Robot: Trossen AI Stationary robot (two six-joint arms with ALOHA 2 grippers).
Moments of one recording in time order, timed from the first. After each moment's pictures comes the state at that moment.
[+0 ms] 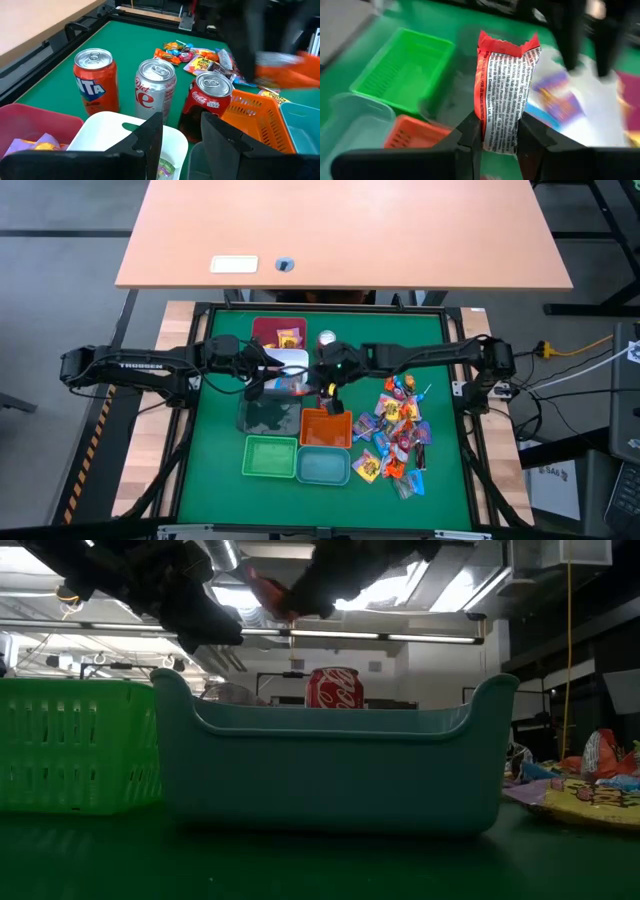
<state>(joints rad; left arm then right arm) 0.21 0.93 0.50 0.05 0.06 -0.12 -0.02 1.79 1.44 -0.29 -0.23 -0.25</state>
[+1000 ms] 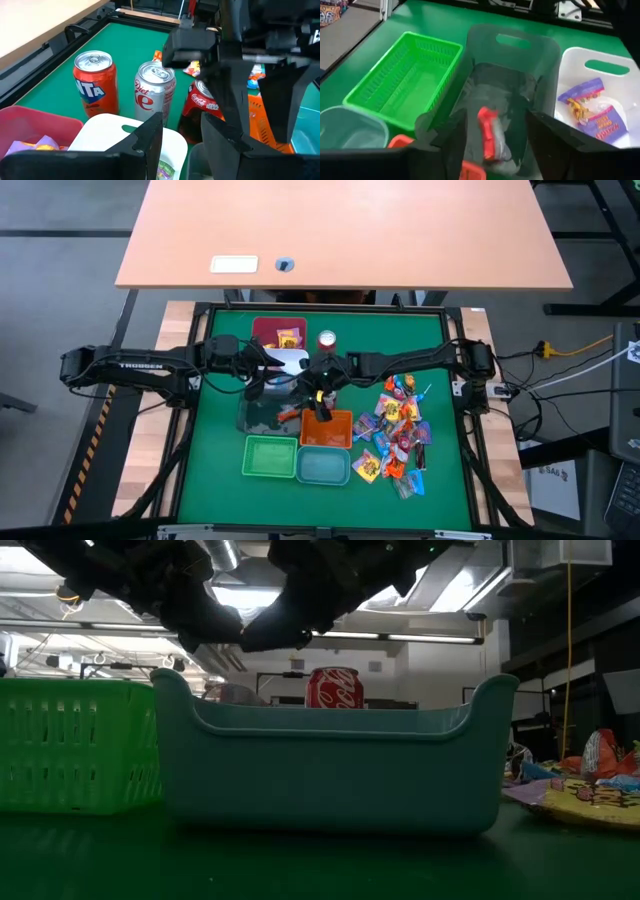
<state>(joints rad) 0.21 0.93 0.50 0.06 0.06 -0.12 -0.01 1.92 1.44 -0.14 -0.30 -0.21</state>
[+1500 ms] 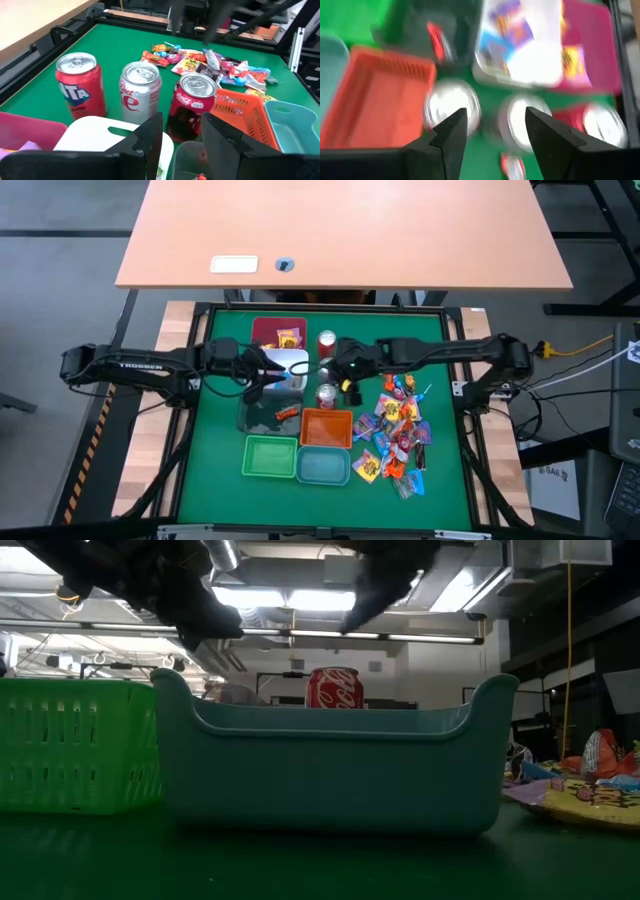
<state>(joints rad) 0.16 0.93 0.50 0.06 0.07 -0.12 -0.01 1.65 1.44 -0.70 0.08 -0.23</state>
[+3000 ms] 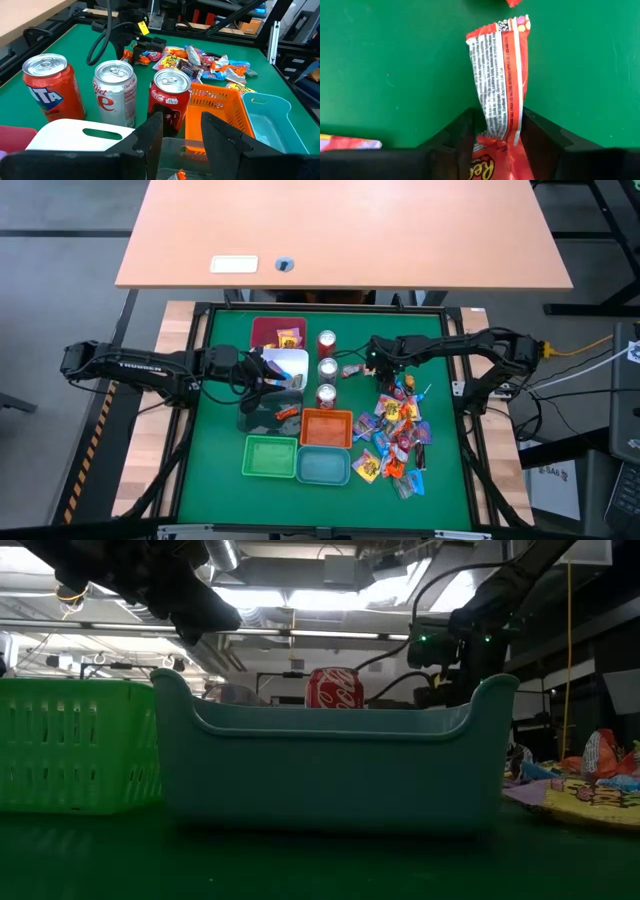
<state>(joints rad) 0.08 0.93 0.50 0.06 0.05 -0.12 -0.34 1.60 0.82 -0.53 0.03 -0.19</state>
